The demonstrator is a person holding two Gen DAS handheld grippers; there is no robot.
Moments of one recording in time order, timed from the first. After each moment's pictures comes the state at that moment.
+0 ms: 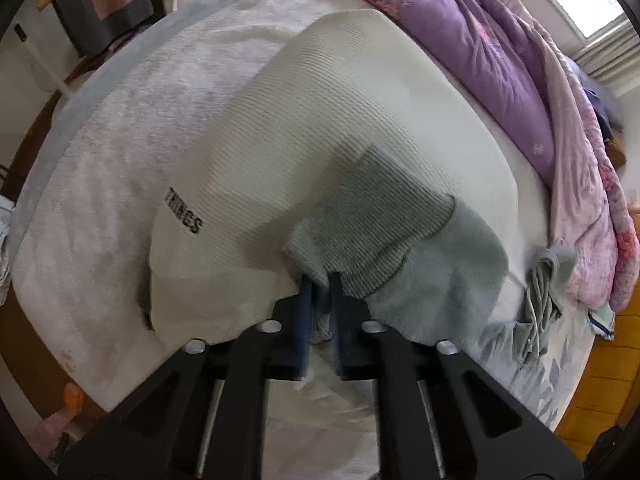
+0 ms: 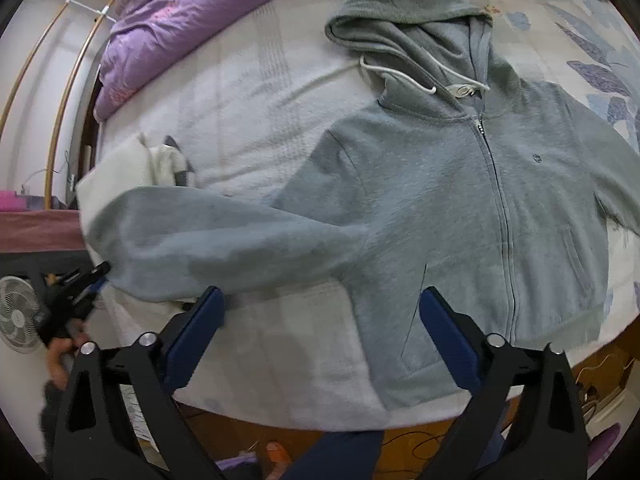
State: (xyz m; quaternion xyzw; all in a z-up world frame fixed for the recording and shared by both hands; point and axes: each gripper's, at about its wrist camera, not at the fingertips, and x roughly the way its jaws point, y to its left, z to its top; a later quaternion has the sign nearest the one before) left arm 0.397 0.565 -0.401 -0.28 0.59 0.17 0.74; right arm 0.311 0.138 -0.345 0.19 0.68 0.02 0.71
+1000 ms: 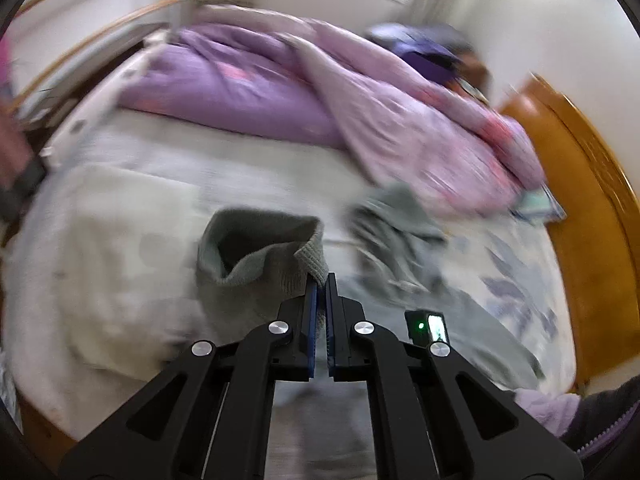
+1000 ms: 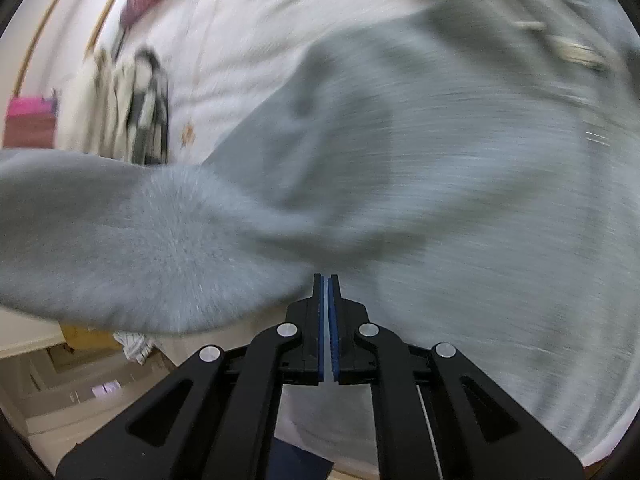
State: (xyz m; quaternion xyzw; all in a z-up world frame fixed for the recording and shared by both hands) left arm 0.393 0.234 -0.239 -0.12 0.49 -0.06 0.86; right arm 0.350 0.014 -0.472 0.17 0.71 0.19 0.65
